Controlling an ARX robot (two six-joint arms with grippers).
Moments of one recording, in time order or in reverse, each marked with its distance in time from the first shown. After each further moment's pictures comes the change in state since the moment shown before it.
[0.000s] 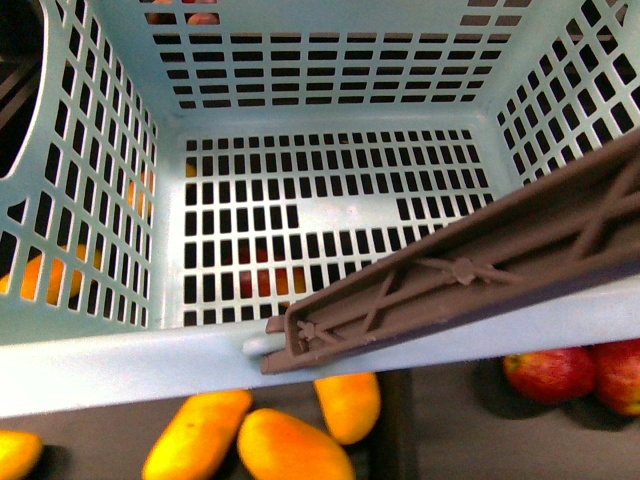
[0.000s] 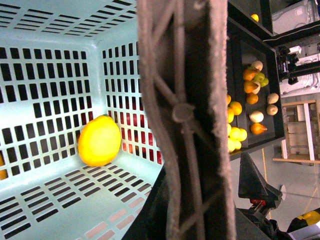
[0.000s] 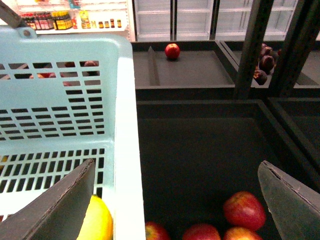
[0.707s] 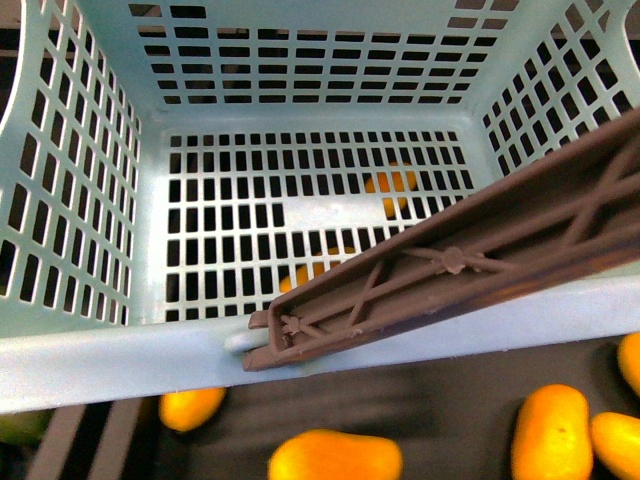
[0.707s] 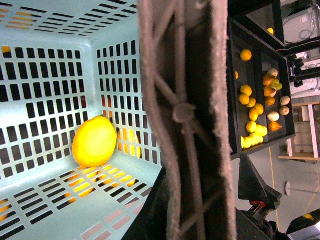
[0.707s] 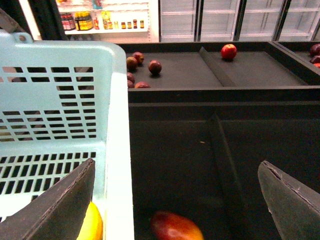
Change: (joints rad) left arm 0.002 0.000 0.000 0.000 -0.003 -0.001; right arm 0.000 0.001 -0.002 0.000 0.000 0.000
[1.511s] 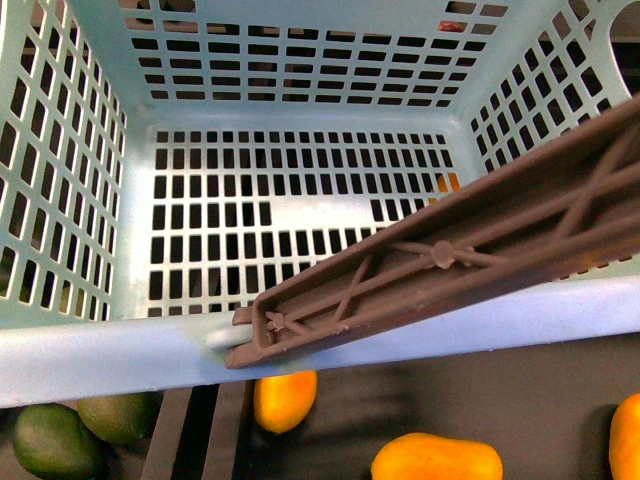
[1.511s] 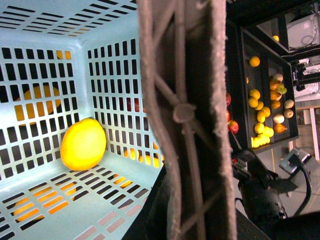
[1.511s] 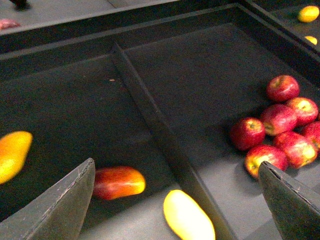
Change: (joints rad) left arm 0.001 -0.002 0.000 -0.001 0.000 0.000; right arm -0.271 0.459 0.264 -0.136 0.264 0.023
